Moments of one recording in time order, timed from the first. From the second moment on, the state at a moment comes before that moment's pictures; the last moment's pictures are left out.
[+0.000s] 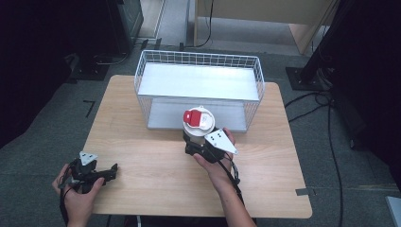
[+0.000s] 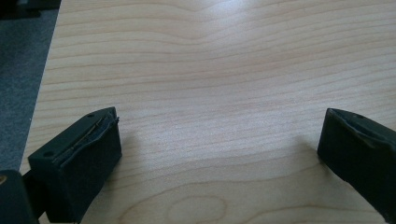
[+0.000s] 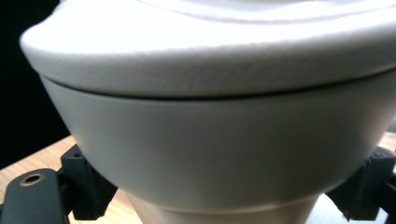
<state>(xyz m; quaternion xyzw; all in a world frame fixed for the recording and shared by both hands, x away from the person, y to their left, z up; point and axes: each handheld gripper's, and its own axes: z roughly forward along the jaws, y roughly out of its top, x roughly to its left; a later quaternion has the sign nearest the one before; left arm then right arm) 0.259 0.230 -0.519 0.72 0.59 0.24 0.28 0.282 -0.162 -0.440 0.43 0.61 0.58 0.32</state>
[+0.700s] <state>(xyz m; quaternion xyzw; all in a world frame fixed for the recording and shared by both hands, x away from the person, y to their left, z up) 0.259 0.230 -0.518 0.72 0.59 0.24 0.28 0.289 -0.172 -0.386 0.40 0.59 0.60 0.36</state>
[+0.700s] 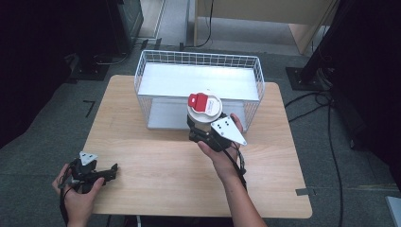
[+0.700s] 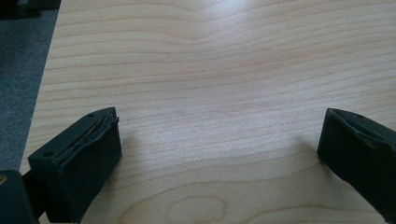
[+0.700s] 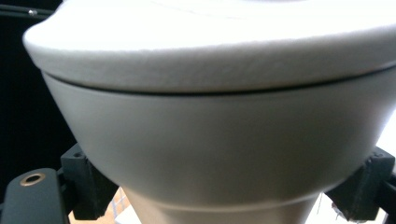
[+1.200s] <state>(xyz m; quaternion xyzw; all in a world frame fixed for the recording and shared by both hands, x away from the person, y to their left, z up) 0.259 0.230 -0.518 0.72 0.59 0.24 0.28 0.304 -0.180 -0.349 0.38 0.58 0.60 0.40</state>
